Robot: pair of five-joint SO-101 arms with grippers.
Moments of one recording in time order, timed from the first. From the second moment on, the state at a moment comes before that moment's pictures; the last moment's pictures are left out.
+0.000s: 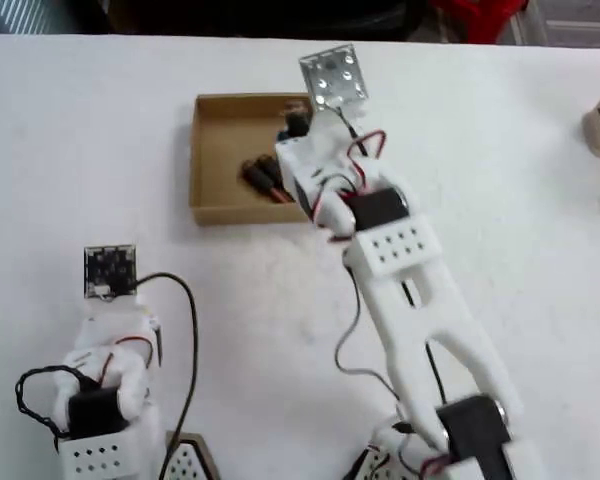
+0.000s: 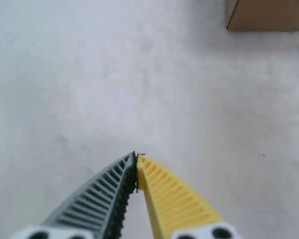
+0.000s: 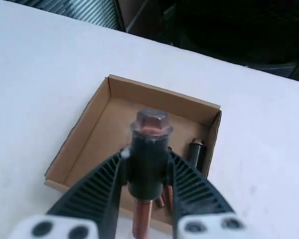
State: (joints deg) left arm -15.9 -103.8 93.1 69.9 -2.2; right arm -23.5 -13.0 17.0 36.4 2.0
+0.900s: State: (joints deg) left arm -15.9 -103.8 93.1 69.9 -2.2; right arm -17.2 40.1 -20.5 36.4 1.9
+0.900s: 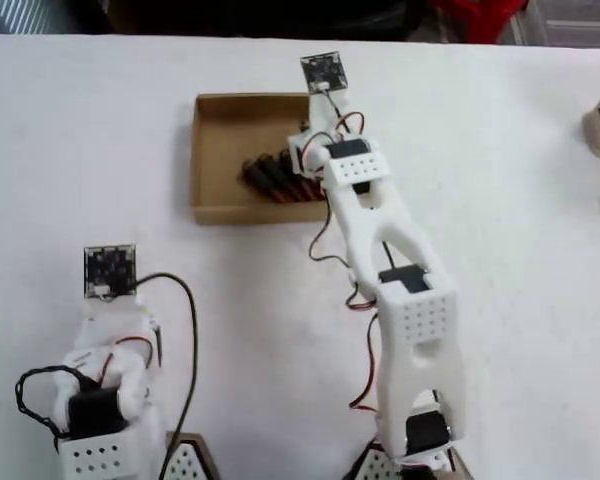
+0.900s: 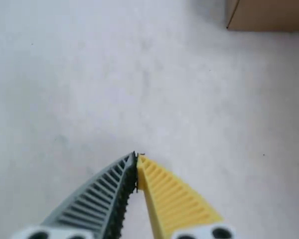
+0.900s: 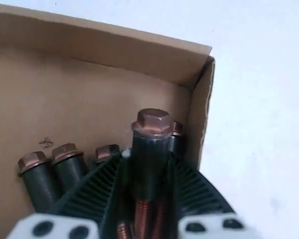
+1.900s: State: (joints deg) left arm -15.9 -103.8 94.1 69.0 -2.3; right arm -17.9 47.3 -38.8 60.1 15.4
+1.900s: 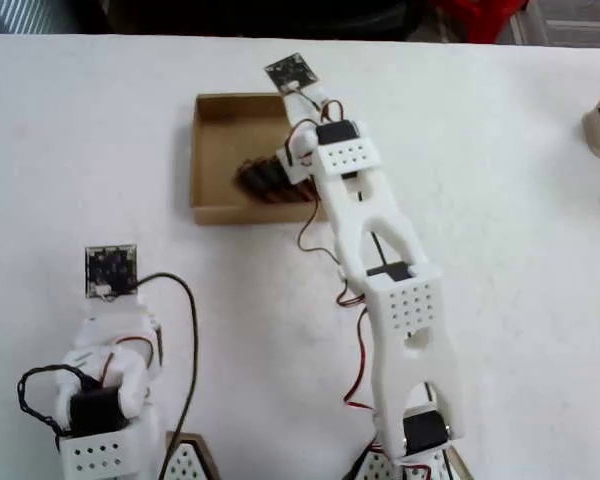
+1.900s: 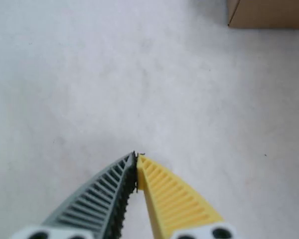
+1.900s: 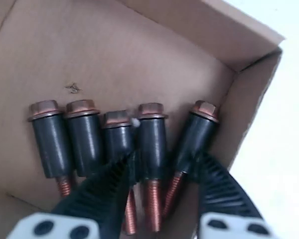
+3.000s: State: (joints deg) left arm -15.9 -103.8 95.7 66.2 -2.3; right arm -11.9 5.1 -36.6 97.3 10.7
